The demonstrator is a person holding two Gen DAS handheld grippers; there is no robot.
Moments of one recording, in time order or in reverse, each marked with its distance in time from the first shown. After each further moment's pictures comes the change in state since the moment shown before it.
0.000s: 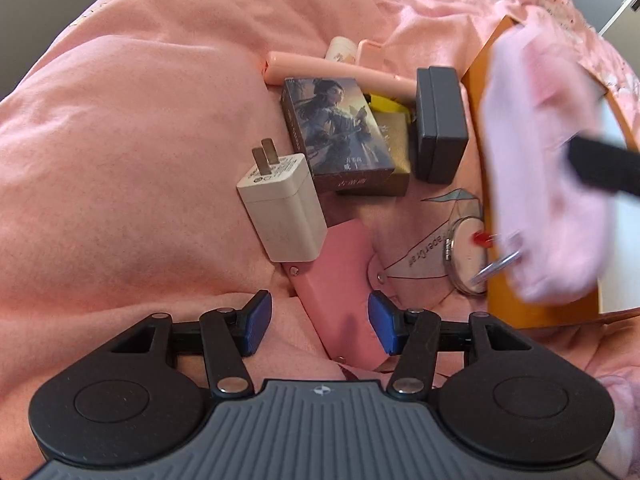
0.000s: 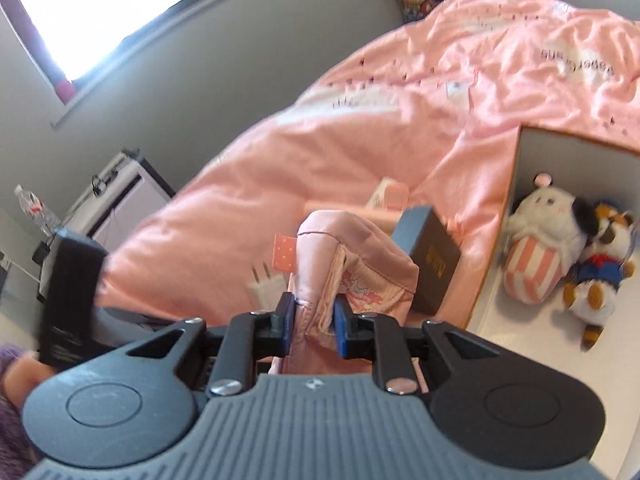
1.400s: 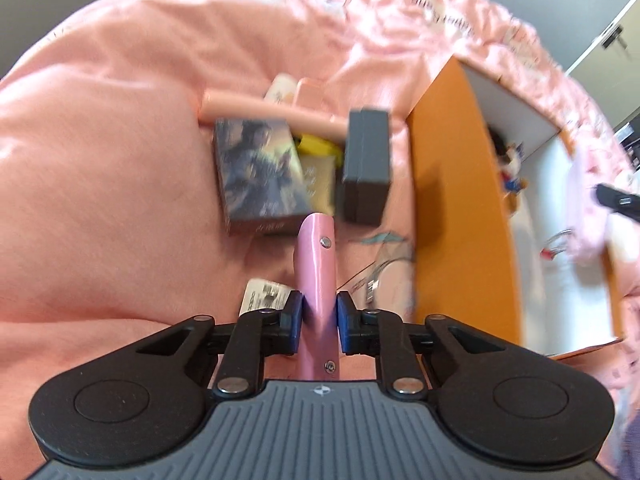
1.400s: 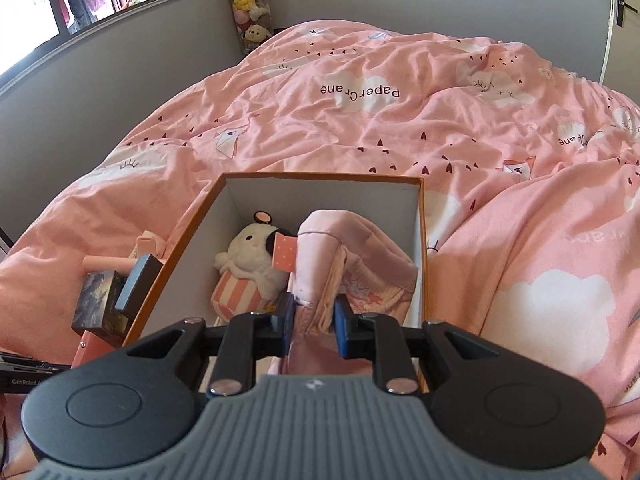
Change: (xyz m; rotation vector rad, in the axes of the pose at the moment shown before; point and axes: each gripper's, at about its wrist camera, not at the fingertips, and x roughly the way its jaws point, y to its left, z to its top) left arm -0.017 -0.019 -0.005 -0.050 -0.129 -0.159; right arm -0.073 -0.150 0.000 0.144 -0.070 -0.413
